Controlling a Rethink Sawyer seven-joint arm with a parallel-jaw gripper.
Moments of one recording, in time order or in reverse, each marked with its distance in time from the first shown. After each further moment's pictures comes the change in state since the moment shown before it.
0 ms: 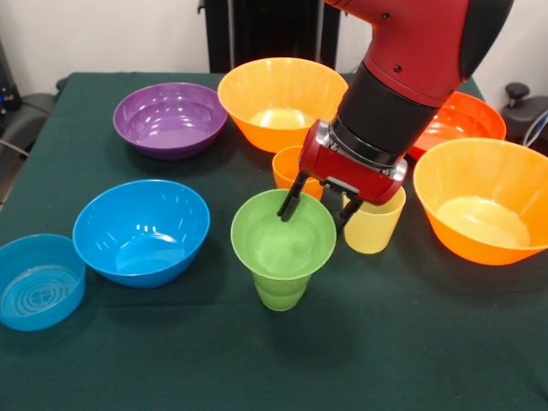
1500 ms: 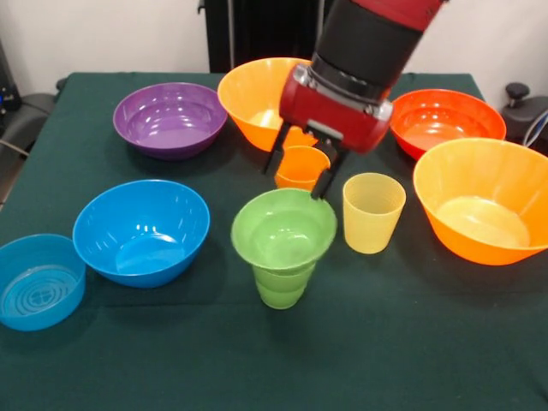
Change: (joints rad) arm -0.035 -0.194 0.041 0.209 0.000 -0.136 0.000
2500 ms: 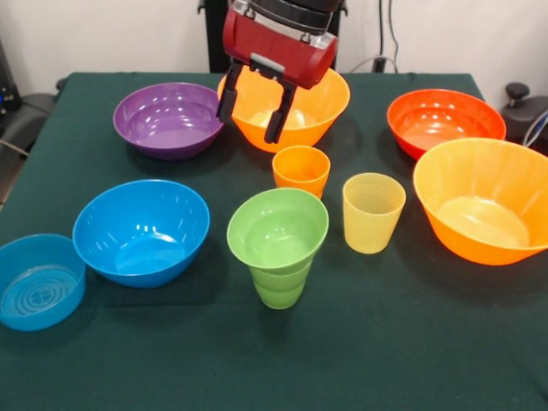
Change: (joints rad) arm -0.095 -0.177 0.056 0.231 0.000 -0.112 0.000
